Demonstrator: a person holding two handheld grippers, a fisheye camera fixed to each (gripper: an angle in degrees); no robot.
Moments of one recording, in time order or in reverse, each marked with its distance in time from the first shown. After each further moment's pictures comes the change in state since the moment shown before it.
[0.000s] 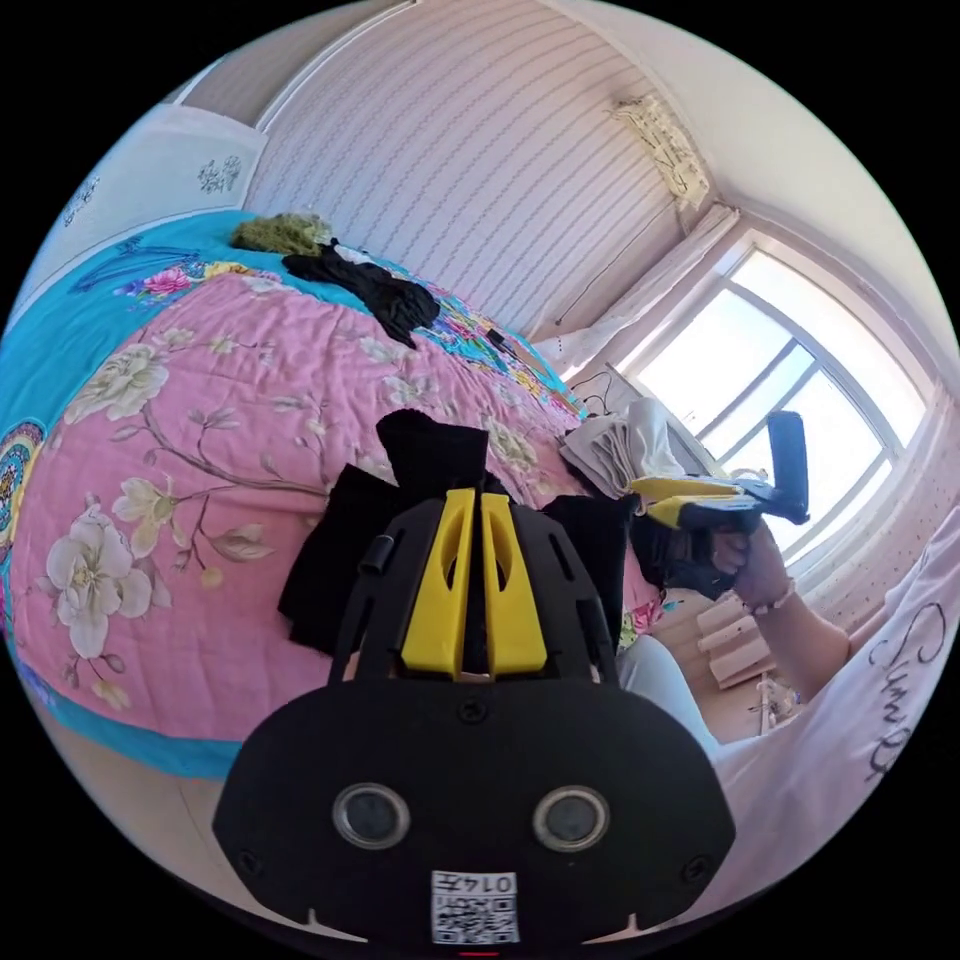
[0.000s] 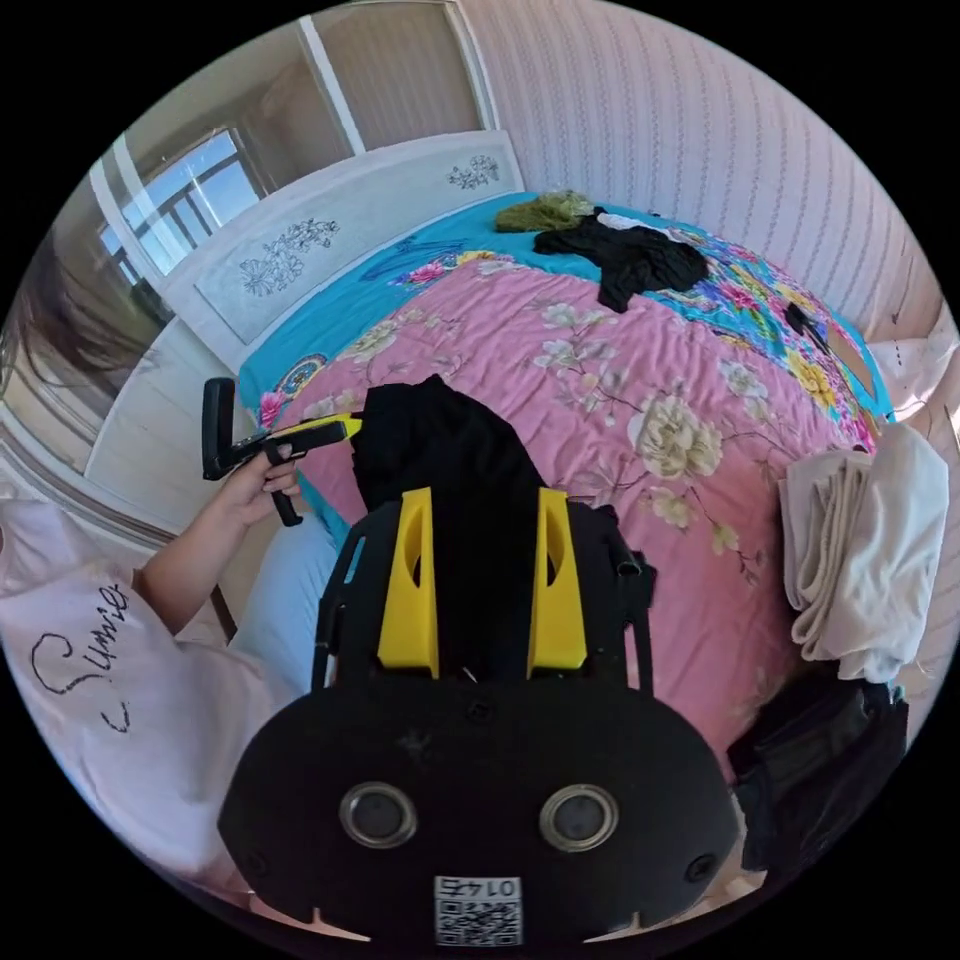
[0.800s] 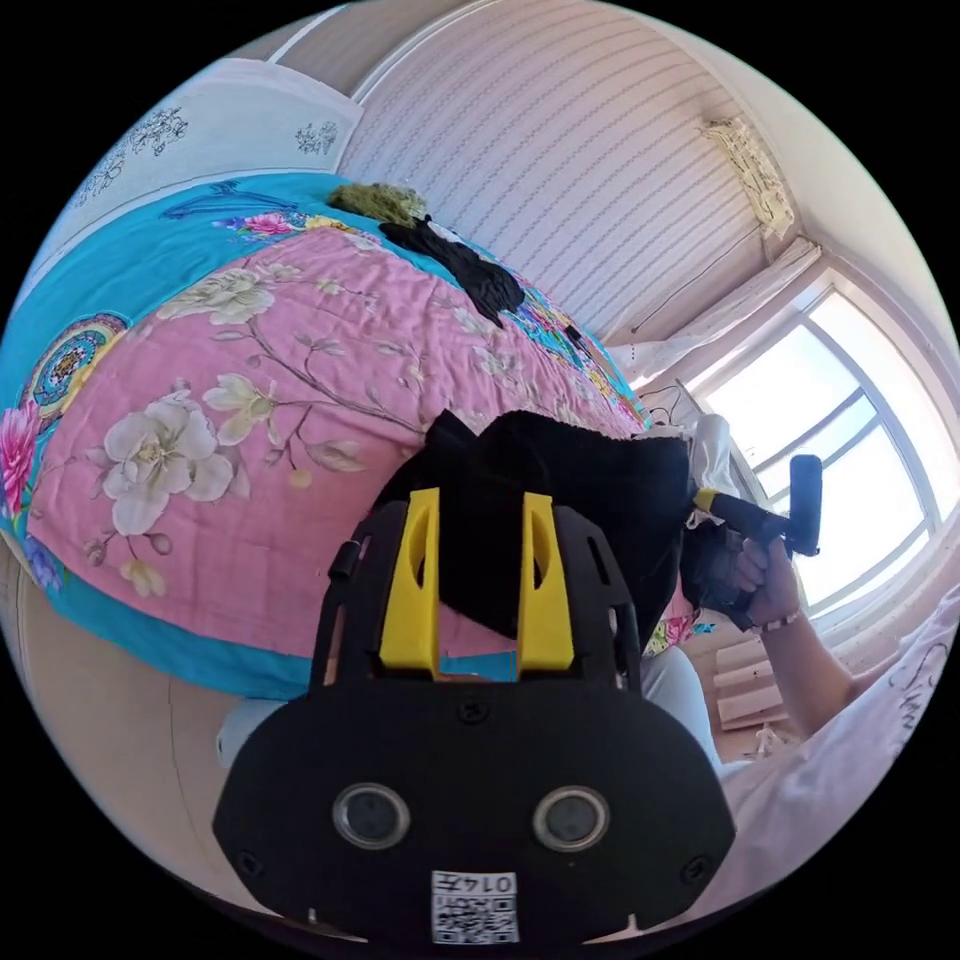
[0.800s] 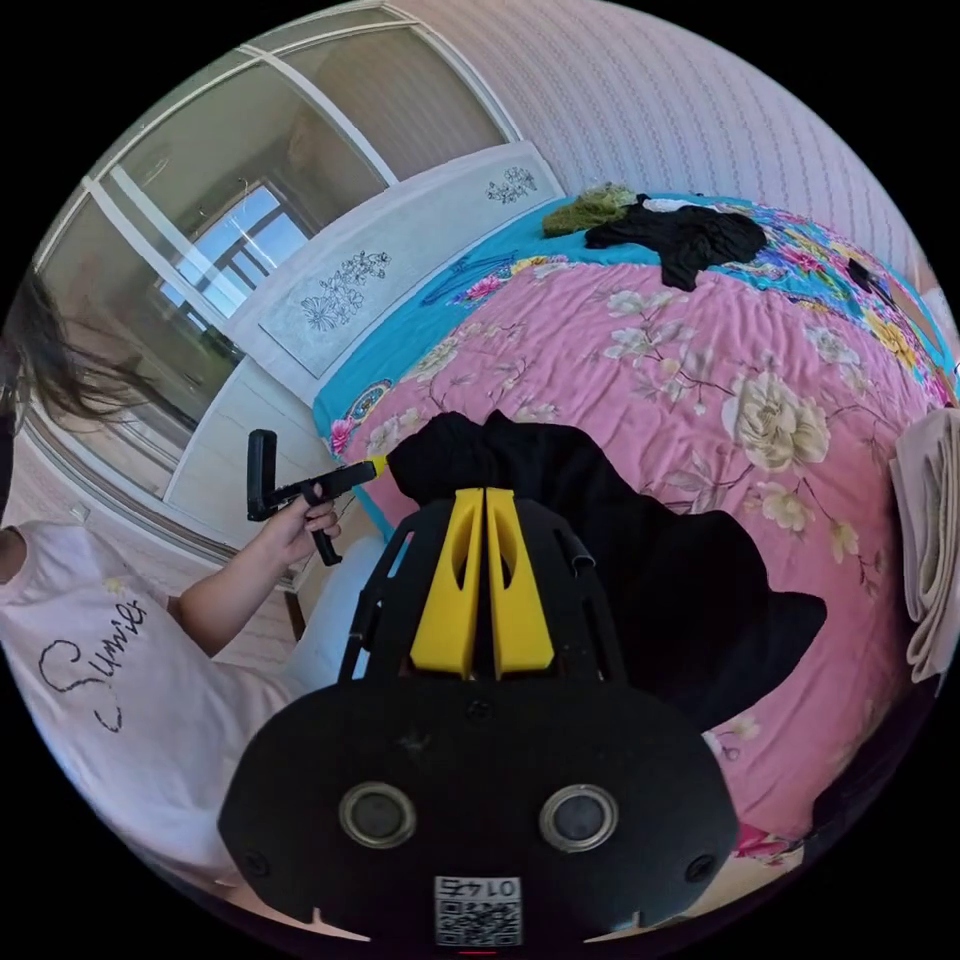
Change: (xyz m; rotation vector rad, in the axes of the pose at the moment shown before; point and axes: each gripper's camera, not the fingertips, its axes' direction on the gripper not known) left arm 0.018 0.078 0.017 -0.032 -0.149 -0.176; right arm 0.120 0.110 0.022 0.092 -0.281 0.074
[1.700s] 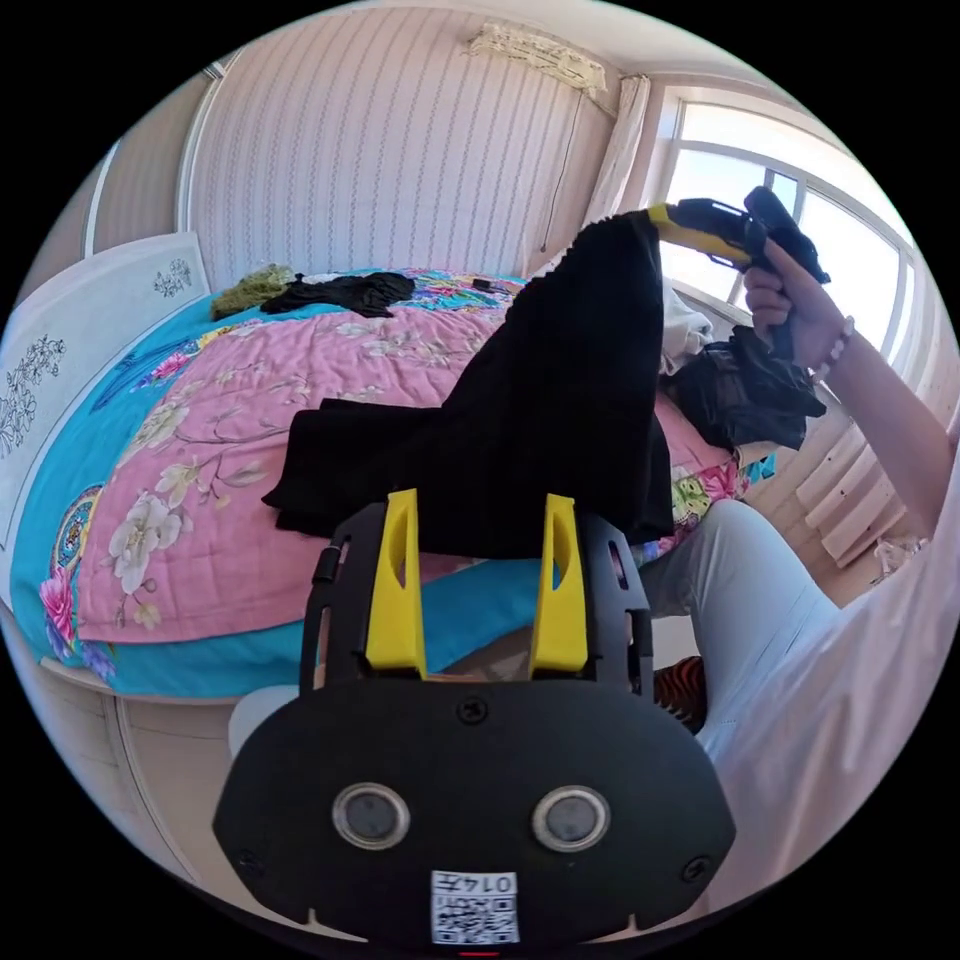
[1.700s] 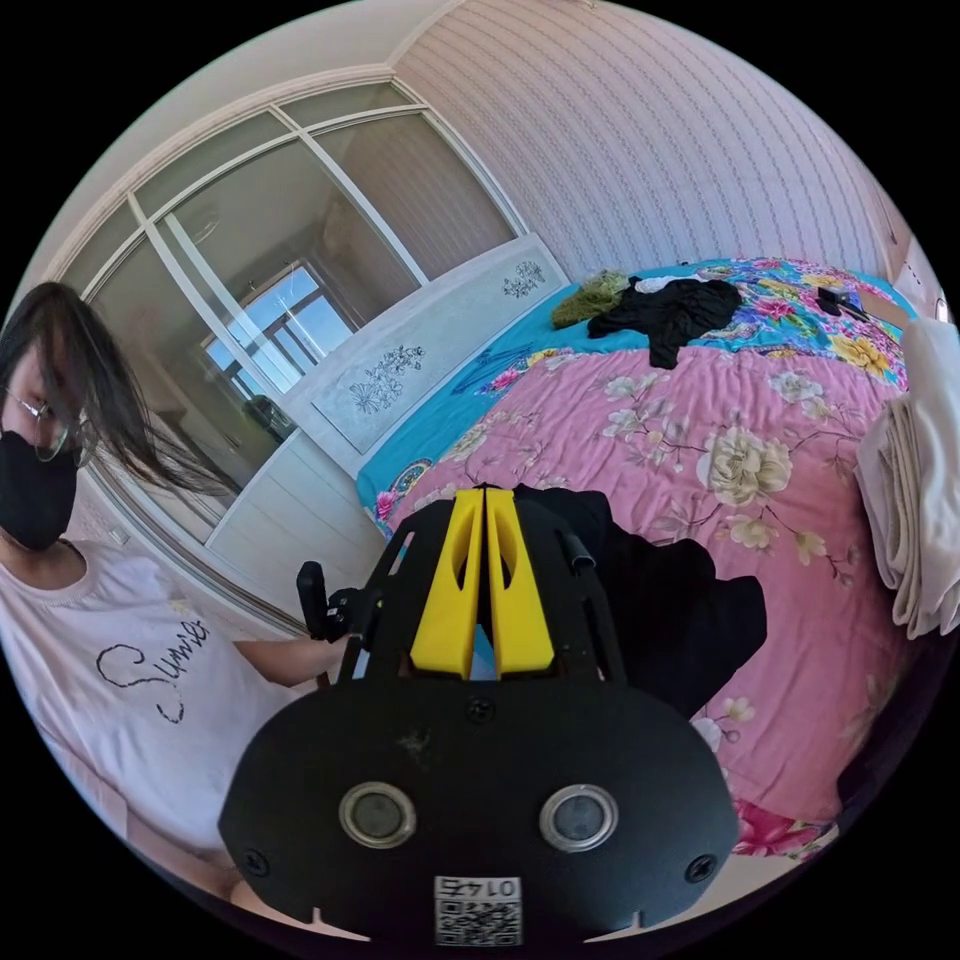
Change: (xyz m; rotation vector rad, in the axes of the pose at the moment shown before) left arm 0.218 0.178 0.062 -0.034 -0.139 0.498; right arm 0.086 0.100 -0.162 0.262 -0.080 -0.004
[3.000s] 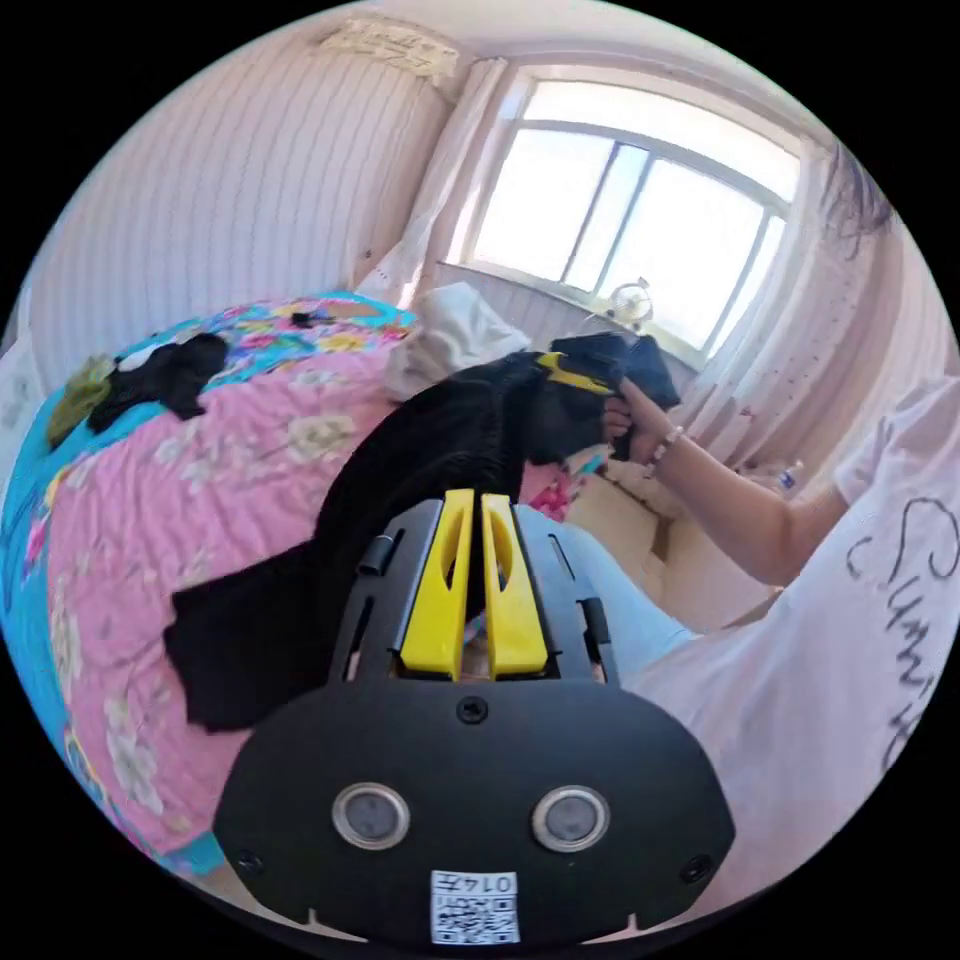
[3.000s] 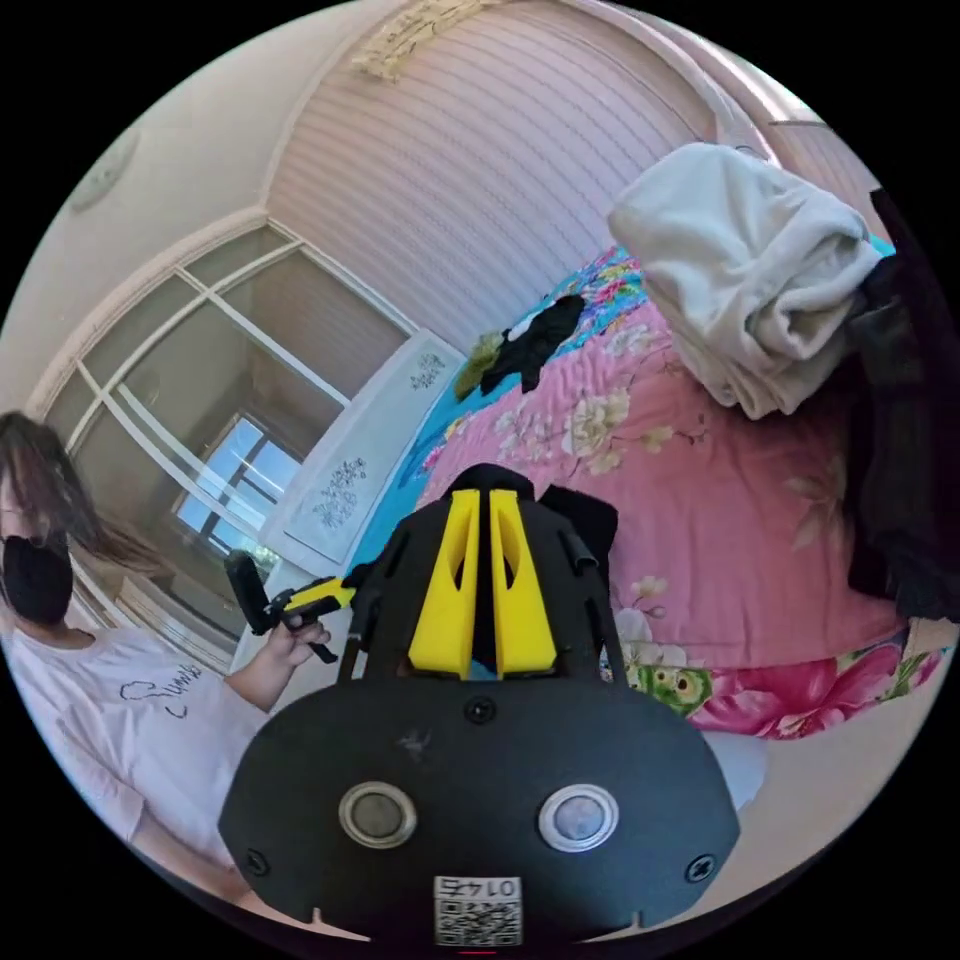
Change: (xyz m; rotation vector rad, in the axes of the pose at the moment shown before) left arm 0.148 -0.158 -0.096 -0.007 0.455 0.309; right arm 0.123 0.032 -0.183 0.354 0.046 0.378
